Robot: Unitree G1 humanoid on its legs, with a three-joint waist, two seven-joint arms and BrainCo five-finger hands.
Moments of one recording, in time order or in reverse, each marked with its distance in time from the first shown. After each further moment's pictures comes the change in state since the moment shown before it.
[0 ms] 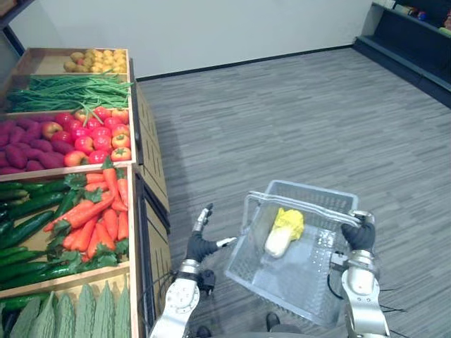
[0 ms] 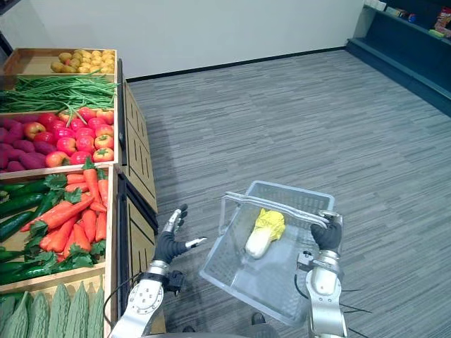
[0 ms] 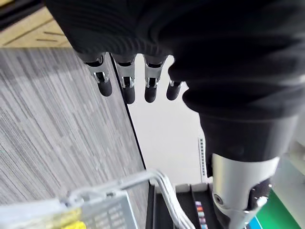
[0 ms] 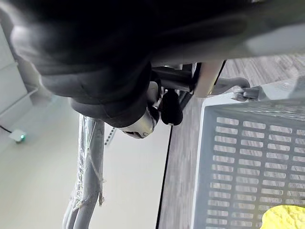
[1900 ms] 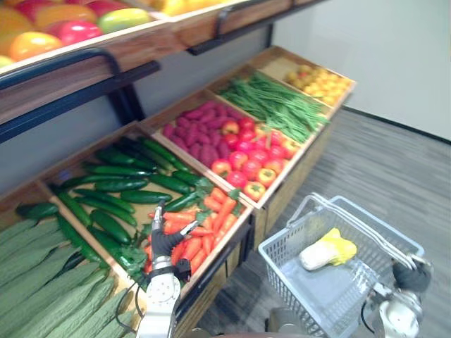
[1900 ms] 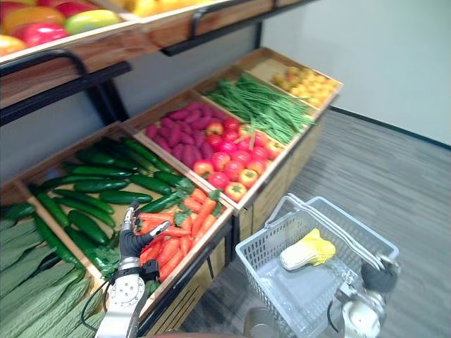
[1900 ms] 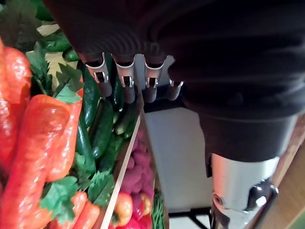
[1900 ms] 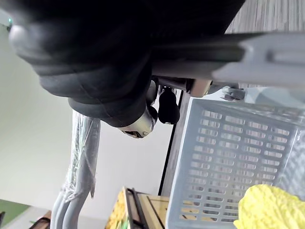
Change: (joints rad) left arm -0.057 -0.039 0.047 -0.109 -0.007 0.033 0.149; right arm 0.188 0.100 -0.289 0.047 0.237 0.012 -0.022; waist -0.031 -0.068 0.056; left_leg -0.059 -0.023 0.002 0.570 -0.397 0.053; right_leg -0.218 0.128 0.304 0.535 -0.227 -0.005
